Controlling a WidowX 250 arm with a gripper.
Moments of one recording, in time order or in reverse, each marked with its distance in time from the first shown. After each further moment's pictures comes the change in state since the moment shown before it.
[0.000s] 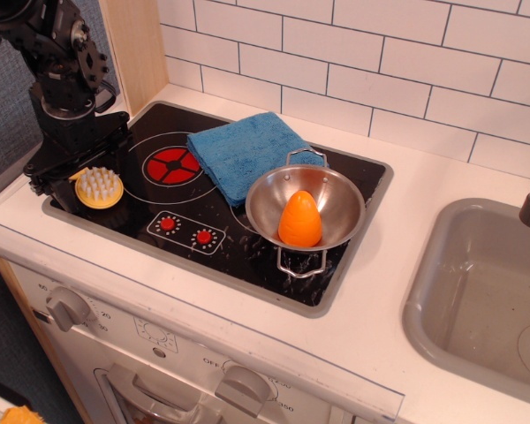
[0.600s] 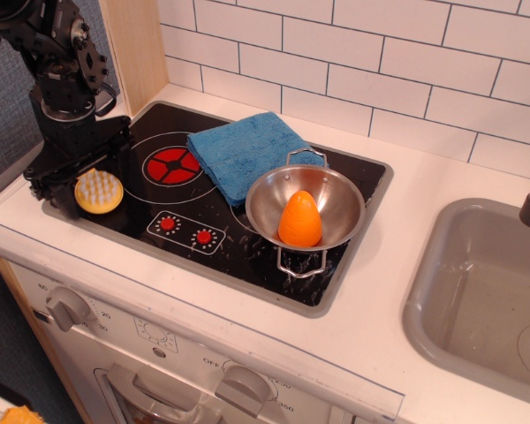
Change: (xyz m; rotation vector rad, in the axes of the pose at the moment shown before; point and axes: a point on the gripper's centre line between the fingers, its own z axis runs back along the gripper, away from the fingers) arm -0.006 0.005 0.005 0.026 0.024 0.002
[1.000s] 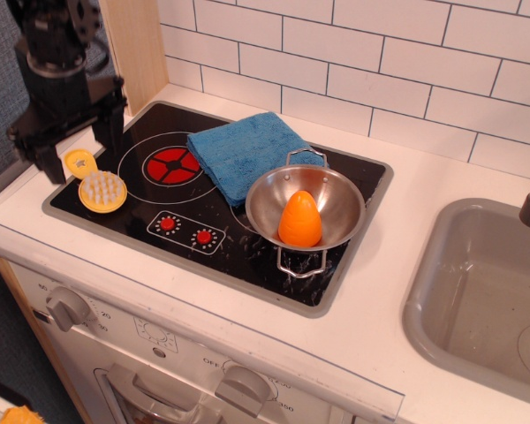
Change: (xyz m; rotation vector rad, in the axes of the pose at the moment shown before) arm 0.008 -0.002 0.045 -0.010 -0.055 -0.014
